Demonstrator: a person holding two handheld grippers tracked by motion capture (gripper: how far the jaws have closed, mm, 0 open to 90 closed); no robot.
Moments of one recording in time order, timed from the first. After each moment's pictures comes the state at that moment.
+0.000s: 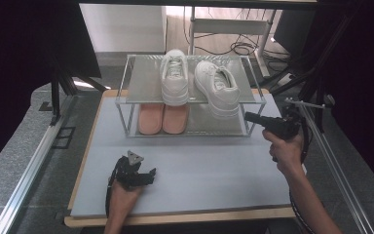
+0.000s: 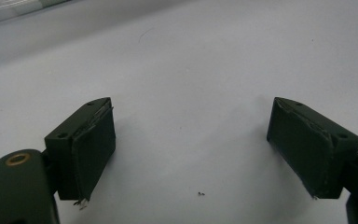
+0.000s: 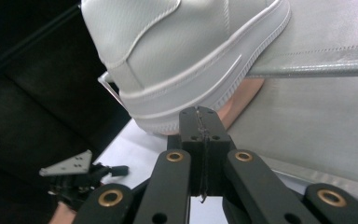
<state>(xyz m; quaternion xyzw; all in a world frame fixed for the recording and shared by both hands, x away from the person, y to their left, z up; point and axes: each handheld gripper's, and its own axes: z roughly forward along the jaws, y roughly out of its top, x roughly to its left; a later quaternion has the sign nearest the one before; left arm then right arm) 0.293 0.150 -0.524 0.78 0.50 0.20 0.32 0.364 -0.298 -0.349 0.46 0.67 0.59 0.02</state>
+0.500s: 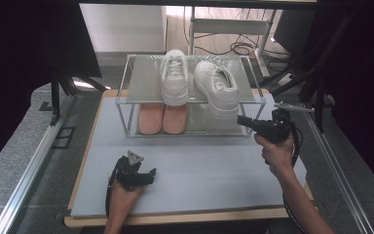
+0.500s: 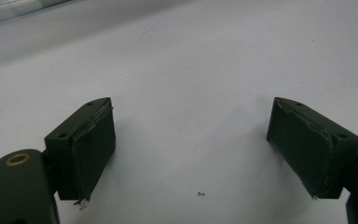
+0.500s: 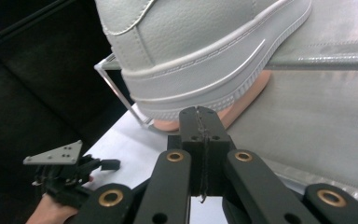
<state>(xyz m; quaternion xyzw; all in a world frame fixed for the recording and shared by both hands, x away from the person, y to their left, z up) 0.293 0.150 -0.524 0.78 0.50 0.20 0.32 0.362 -0.278 -0.361 0.44 0.69 0.58 0.05</state>
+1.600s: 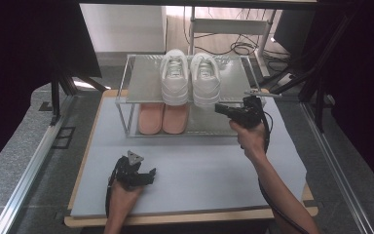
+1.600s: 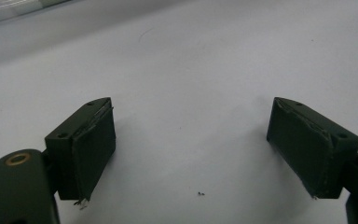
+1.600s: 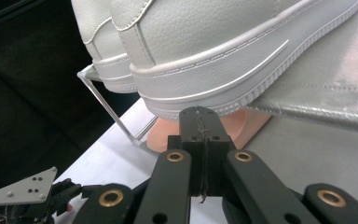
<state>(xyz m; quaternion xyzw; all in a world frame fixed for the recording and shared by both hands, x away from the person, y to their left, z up) 0.293 0.150 -0.524 0.78 0.50 0.20 0.32 0.409 -0.215 -0.366 0.43 0.70 0.57 0.06</state>
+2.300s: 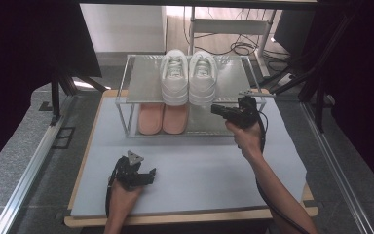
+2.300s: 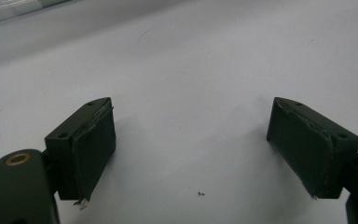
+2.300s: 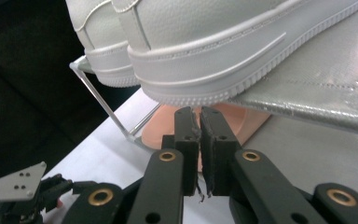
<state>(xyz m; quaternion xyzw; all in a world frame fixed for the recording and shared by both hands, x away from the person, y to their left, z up) 0.293 0.151 -0.524 0.78 0.50 0.20 0.32 0.413 -0.205 -0.371 0.42 0.71 0.56 0.07</state>
